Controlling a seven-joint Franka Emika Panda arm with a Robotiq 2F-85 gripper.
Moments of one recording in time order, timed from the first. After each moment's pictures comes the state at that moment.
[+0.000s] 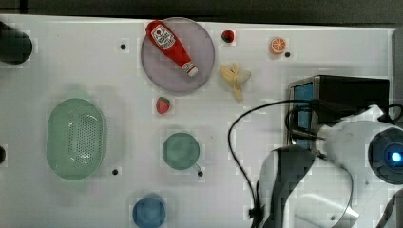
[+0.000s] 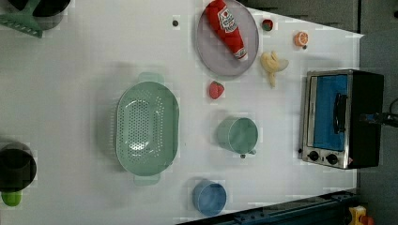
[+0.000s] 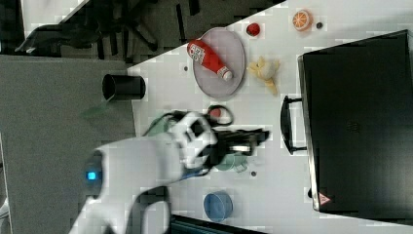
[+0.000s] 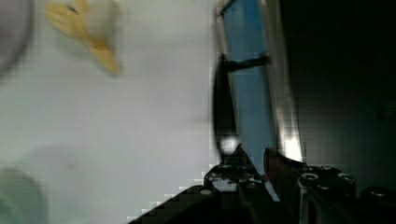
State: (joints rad) arm -0.05 -0.06 -0.43 -2.20 -0.12 0.66 -0.98
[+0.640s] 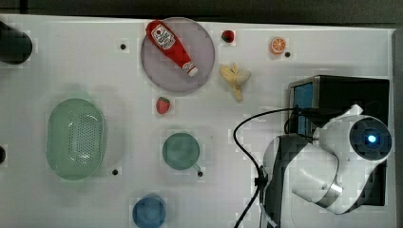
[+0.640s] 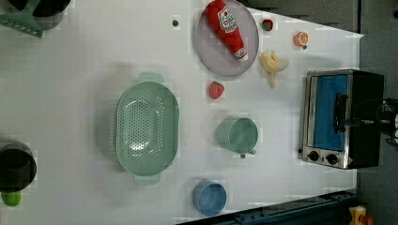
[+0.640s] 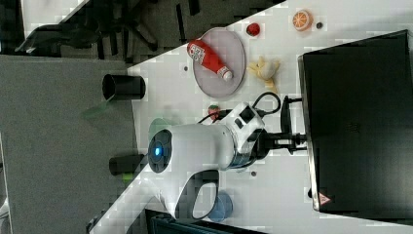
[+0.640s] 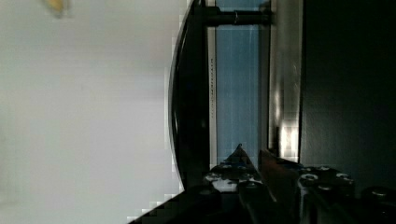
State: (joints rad) arm -0.07 0.14 -0.46 -2.21 -0.11 0.78 -1.17
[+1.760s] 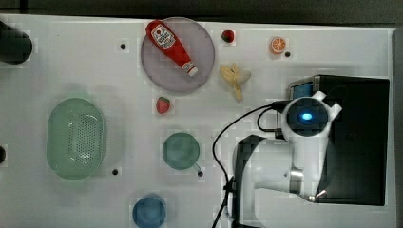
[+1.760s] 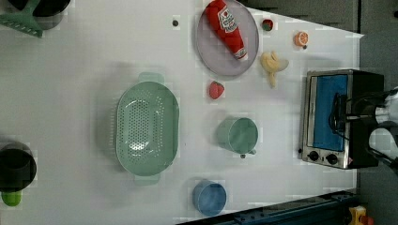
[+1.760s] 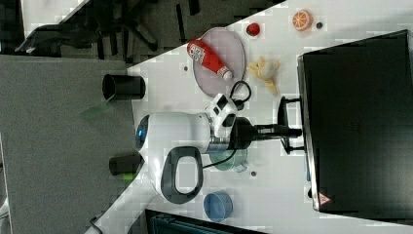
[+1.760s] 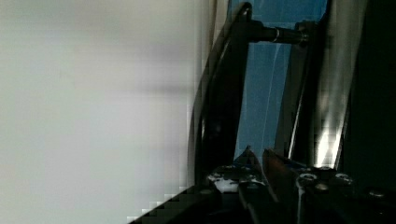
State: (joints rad) arm 0.00 0.17 -0.40 -2.24 -0.41 0.79 -0.92
